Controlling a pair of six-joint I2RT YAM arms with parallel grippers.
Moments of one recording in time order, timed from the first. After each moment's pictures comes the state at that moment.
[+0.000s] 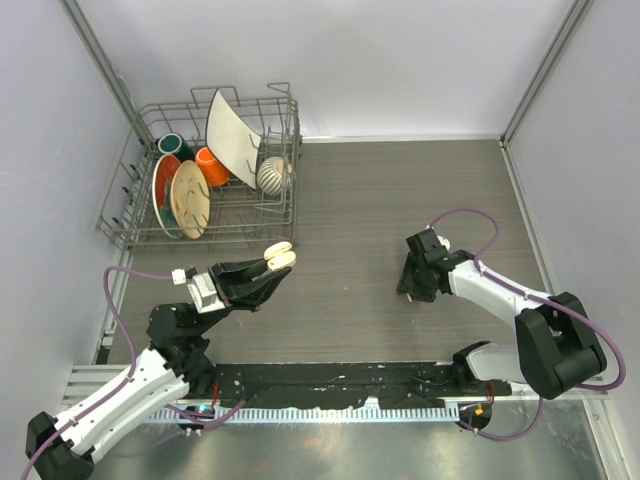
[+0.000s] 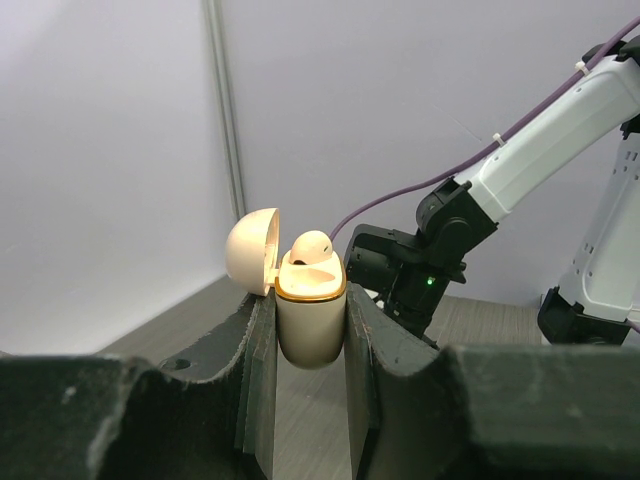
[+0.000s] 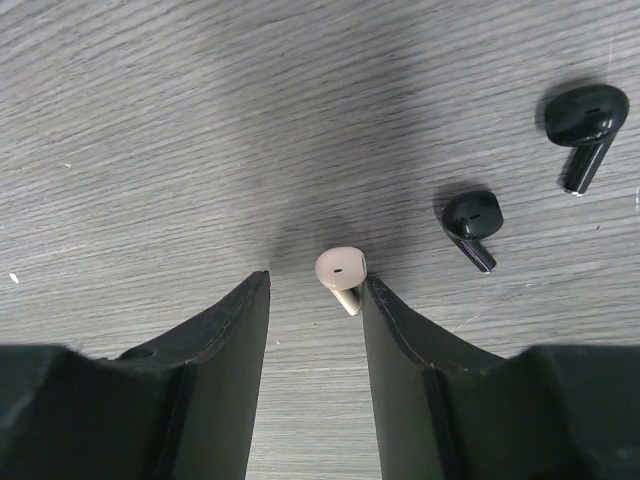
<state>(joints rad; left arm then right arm) -0.74 0.44 0.23 0.79 0.31 -0.11 0.41 1.29 0.62 -0.51 0.09 0.72</state>
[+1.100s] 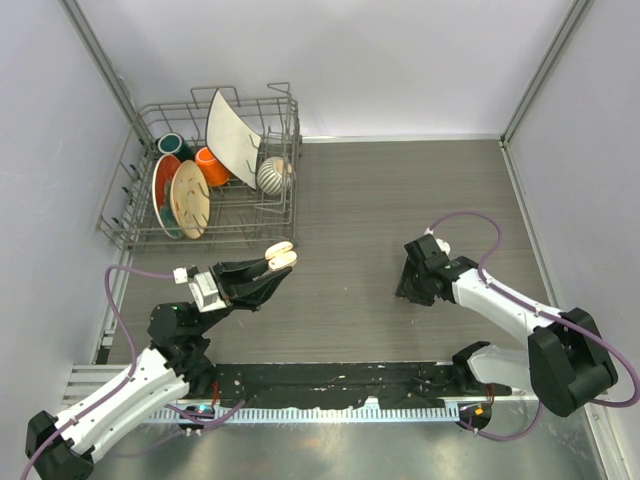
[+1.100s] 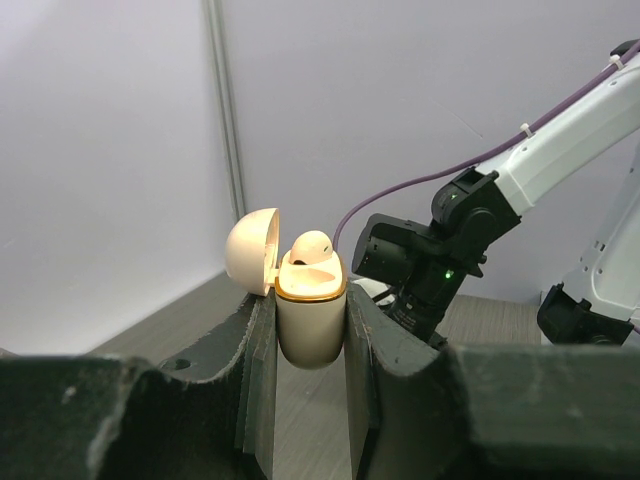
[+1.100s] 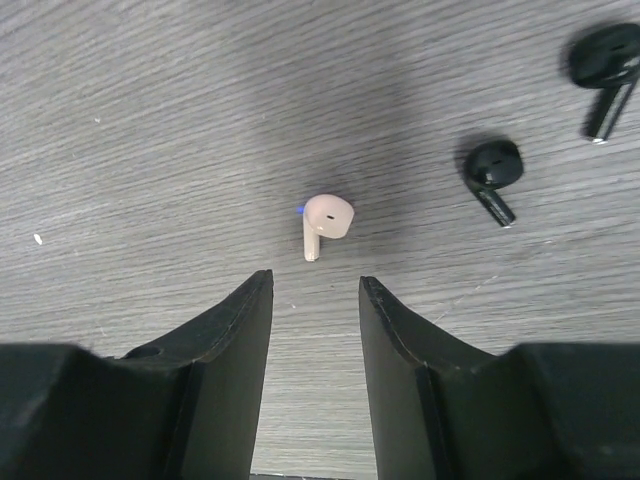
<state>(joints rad) -0.74 0.45 0.23 0.79 0.31 -0.11 0.47 1.20 0.59 -0.52 0.09 0.78</state>
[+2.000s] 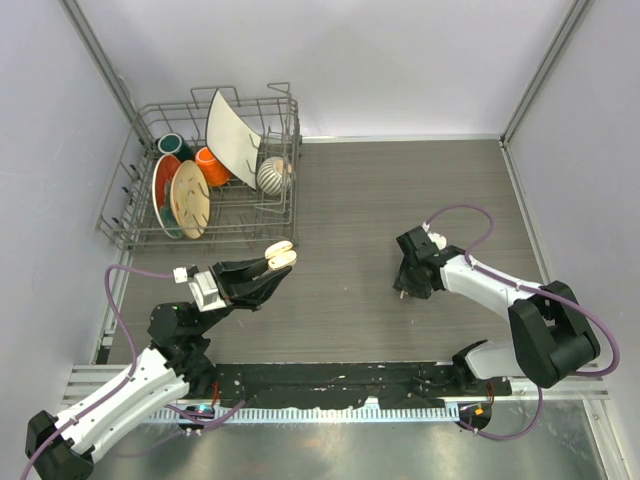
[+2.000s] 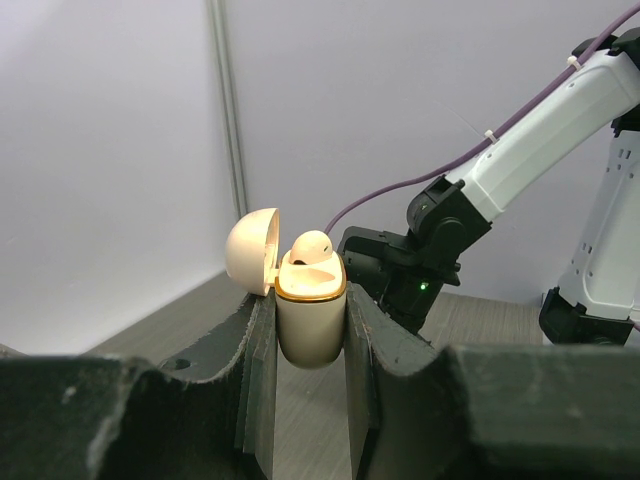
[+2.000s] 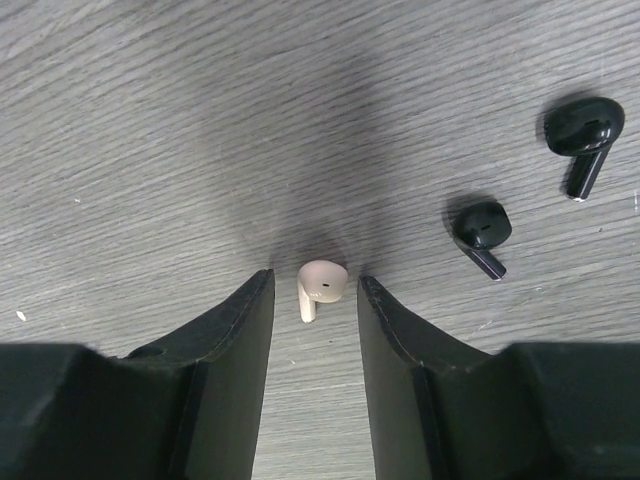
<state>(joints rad) -0.74 0.45 0.23 0.79 0.31 -0.11 0.47 1.35 0.67 -0.52 0.18 0.80</state>
